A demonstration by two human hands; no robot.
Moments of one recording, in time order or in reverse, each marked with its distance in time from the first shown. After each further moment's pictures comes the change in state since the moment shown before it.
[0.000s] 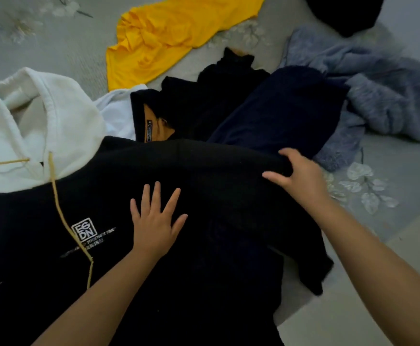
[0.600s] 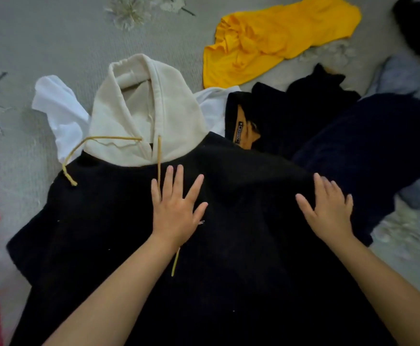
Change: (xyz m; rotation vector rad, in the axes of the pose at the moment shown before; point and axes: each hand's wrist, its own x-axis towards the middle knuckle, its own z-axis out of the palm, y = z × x) left_hand -0.012 -0.138 -0.024 0.102 0.347 -0.049; right_hand -0.021 -0.101 0.096 -0.255 -0.176 0.053
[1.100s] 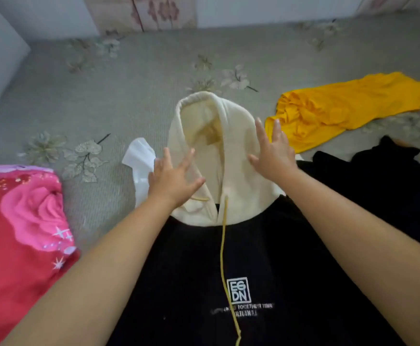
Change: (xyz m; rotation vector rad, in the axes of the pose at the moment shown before) left_hand 0.117 -0.136 -0.109 -0.275 -0.120 -0.407; right_hand 0.136 -0.271 -0.075 0.070 0.070 -0.422
